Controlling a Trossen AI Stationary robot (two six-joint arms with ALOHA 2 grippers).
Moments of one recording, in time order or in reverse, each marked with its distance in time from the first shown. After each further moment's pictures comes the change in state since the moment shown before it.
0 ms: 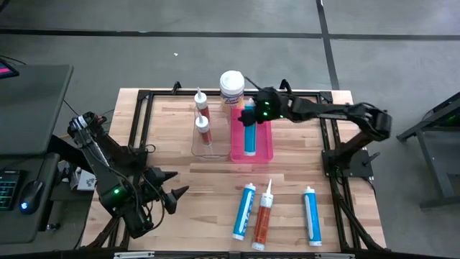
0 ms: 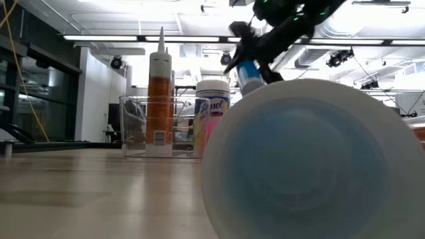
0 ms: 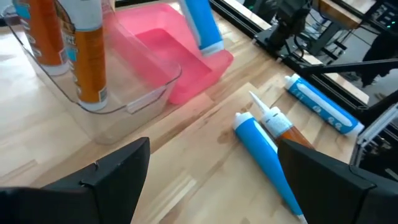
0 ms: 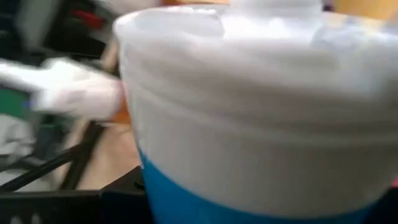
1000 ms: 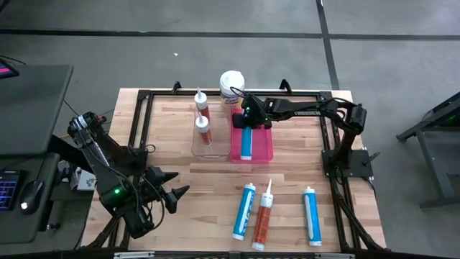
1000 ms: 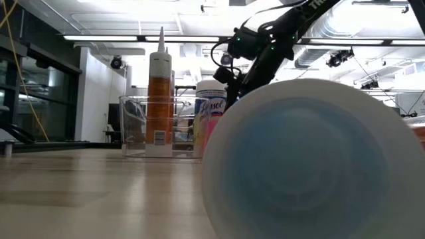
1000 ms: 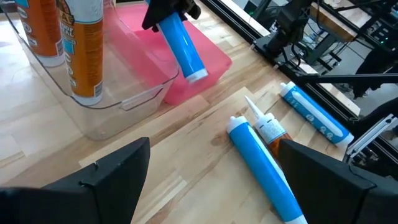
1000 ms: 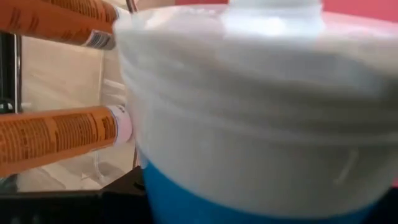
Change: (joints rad) left arm 0.002 0.000 -0.001 0.017 -0.009 -0.055; right arm -0.015 0.266 0.123 -0.175 0.044 0.206
